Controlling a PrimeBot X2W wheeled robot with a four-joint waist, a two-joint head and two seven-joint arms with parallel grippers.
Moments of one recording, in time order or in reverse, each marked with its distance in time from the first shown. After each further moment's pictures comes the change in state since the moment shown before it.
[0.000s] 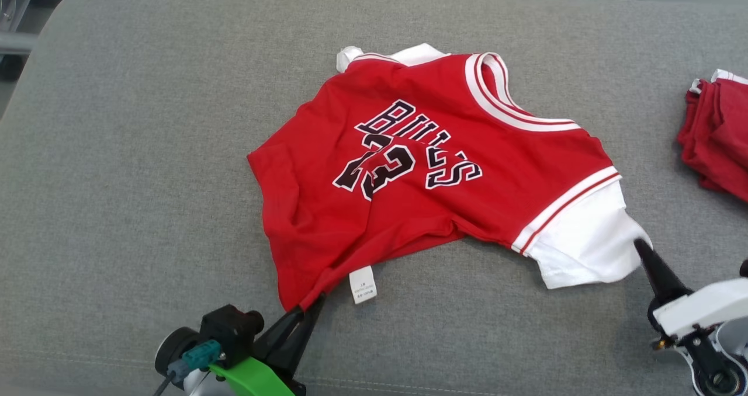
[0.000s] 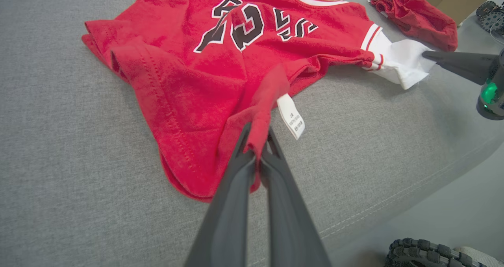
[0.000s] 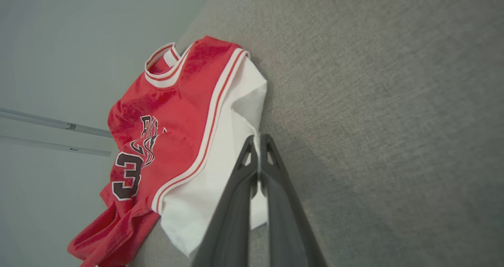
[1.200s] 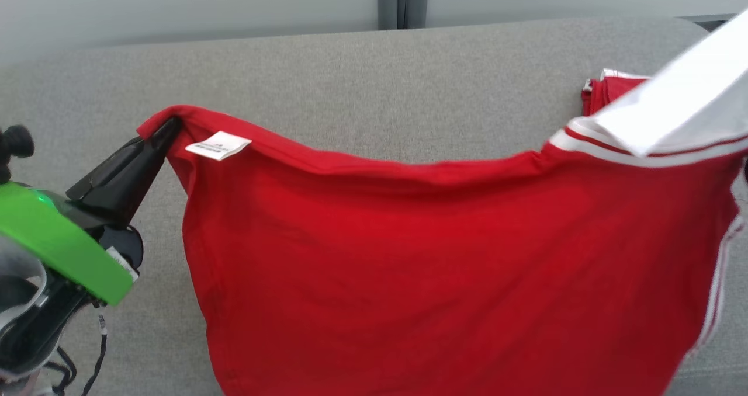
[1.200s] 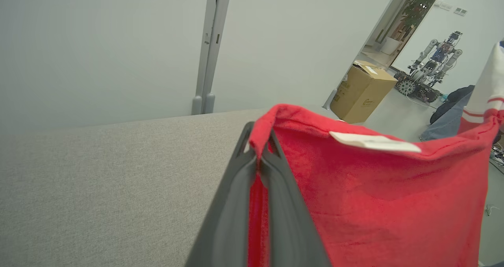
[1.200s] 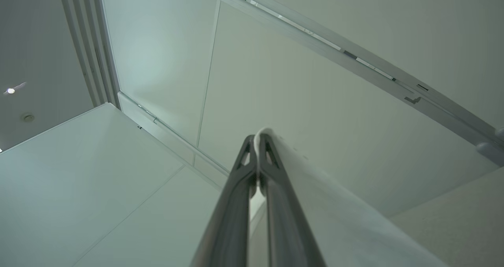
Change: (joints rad) left arm -0.229 0.291 0.426 -0.336 -0.546 -0.024 0.318; right arm -0.260 -0.089 -0.261 -0.666 0.478 -0.043 0.054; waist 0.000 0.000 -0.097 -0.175
